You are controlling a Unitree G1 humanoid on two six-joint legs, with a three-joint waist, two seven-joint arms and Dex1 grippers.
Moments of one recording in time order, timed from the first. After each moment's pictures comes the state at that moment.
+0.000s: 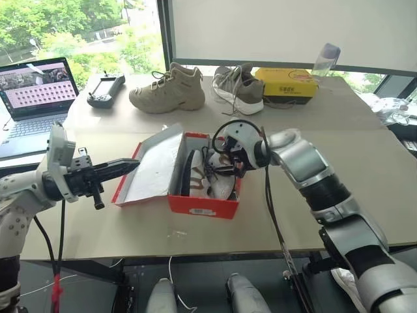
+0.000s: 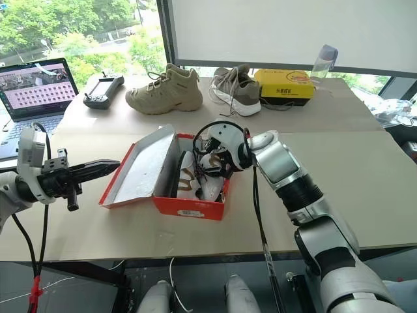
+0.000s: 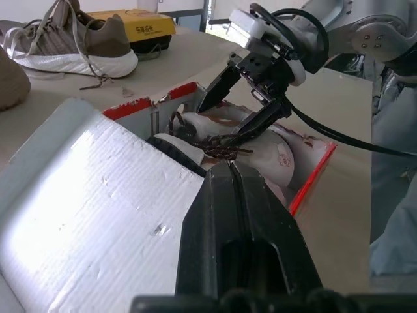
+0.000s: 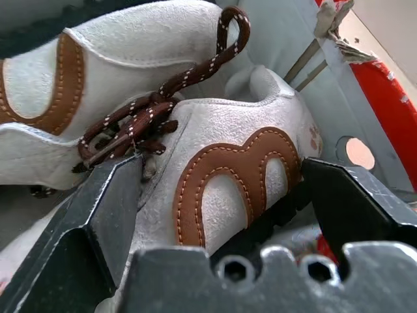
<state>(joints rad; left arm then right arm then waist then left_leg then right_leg) -0.20 0.91 0.38 -0.20 -0.85 0.62 -1.08 -1.00 -0.44 0.44 0.22 0.04 0.84 0.85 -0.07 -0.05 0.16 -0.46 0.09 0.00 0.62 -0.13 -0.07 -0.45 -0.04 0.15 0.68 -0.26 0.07</state>
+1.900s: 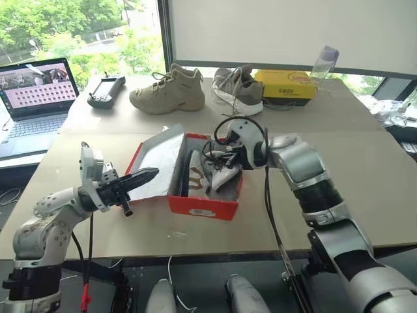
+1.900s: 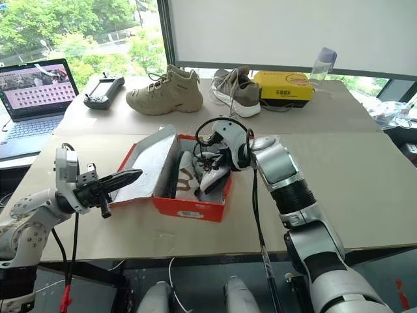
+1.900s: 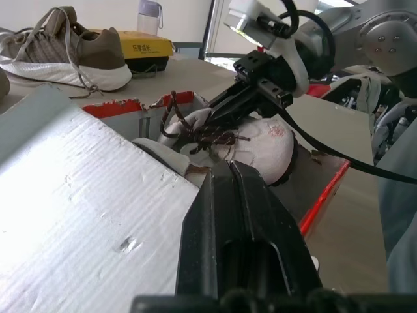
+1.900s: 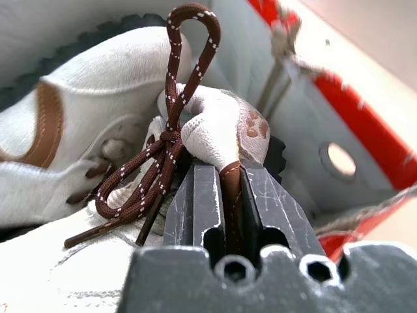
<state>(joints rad) -0.20 0.68 0.28 -0.17 -0.74 0.48 -1.04 -0.97 -0.37 0.22 0.09 0.09 1.03 0.82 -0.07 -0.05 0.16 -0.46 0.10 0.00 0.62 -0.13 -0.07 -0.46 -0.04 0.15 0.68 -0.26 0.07</state>
